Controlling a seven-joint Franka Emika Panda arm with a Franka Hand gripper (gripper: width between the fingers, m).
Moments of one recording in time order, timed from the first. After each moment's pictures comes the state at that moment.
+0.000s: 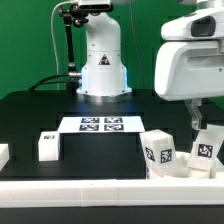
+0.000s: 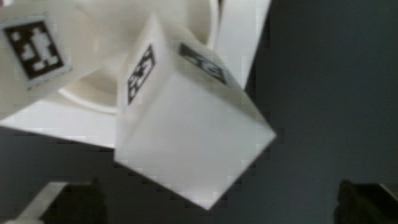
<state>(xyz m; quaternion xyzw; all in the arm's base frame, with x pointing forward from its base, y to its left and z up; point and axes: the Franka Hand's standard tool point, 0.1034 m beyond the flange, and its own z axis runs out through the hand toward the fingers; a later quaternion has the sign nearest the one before) 0.658 0.134 0.104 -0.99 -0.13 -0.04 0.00</state>
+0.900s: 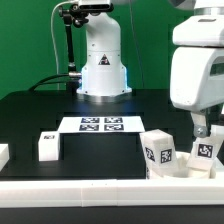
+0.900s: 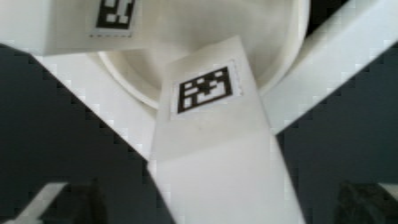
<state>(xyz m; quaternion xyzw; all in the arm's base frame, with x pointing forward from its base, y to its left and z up) 0.648 0.124 0.092 -0.91 -0.41 -0.02 -0.03</state>
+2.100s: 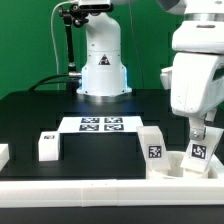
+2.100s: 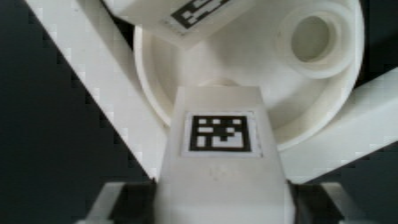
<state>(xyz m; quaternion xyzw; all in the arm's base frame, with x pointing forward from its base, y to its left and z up) 0.648 0.108 0.087 -0.90 -0.44 -0.01 -0.04</state>
